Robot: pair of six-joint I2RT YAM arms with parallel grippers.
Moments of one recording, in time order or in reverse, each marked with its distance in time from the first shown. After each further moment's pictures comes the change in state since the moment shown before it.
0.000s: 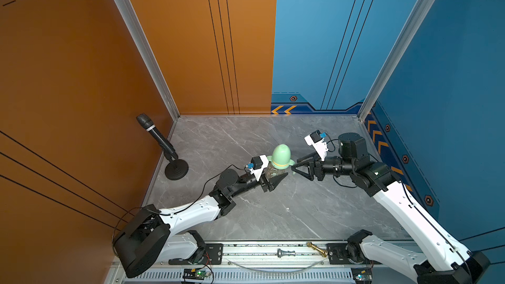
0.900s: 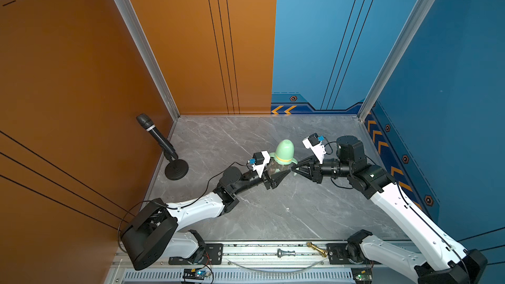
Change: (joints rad) left arm 0.002 0.069 0.042 0.051 0.008 -0.083; right arm 0.004 -0.014 -0.078 0.082 -0.050 -0.026
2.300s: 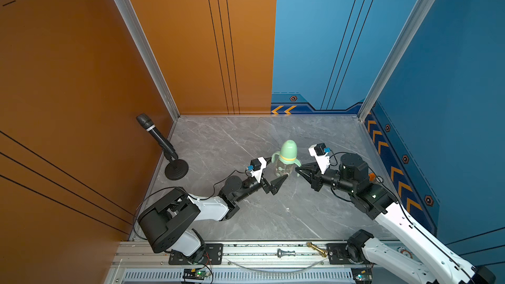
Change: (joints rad) left arm -0.003 0.166 -0.156 0.288 -0.155 -0.034; right arm 0.093 -0.195 -0.251 0.226 0.361 0.008
